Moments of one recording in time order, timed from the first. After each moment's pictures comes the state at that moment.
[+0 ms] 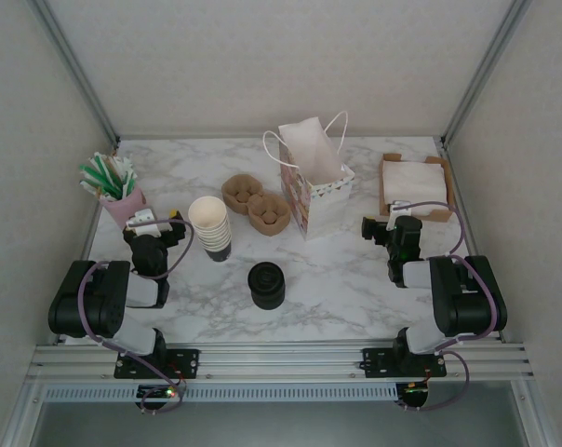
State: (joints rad) left arm 0.03 1.52 0.19 1.18 -0.23 -0.16; right arm 0.08 1.52 0.38 0.70 0.05 0.05
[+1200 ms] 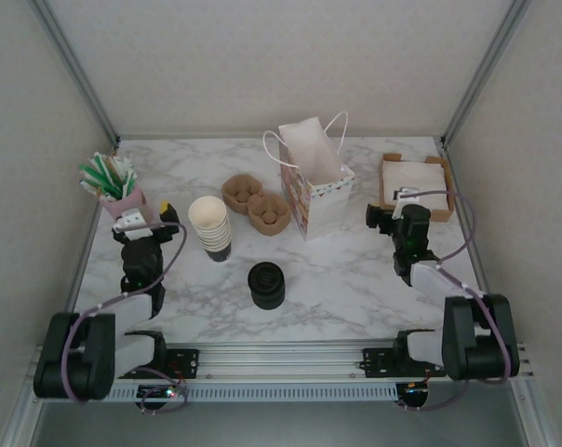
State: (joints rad) left arm 0.01 1.13 0.17 0.98 -0.29 -0.21; right arm 0.09 1.23 0.49 0.36 0.08 0.06
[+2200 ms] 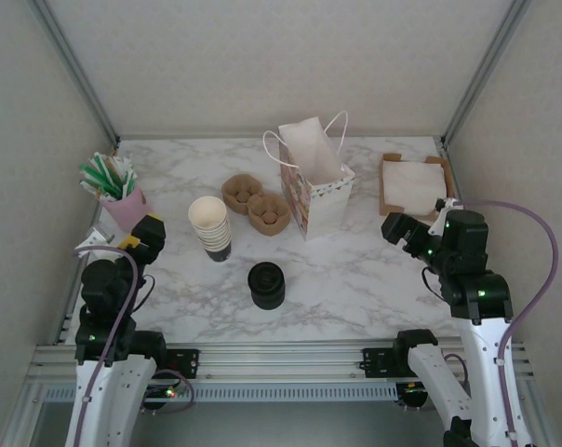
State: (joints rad) left arm 0.00 0.28 0.55 -0.36 0.00 -0.87; right arm 0.10 0.69 1.05 -0.97 -0.12 0.49
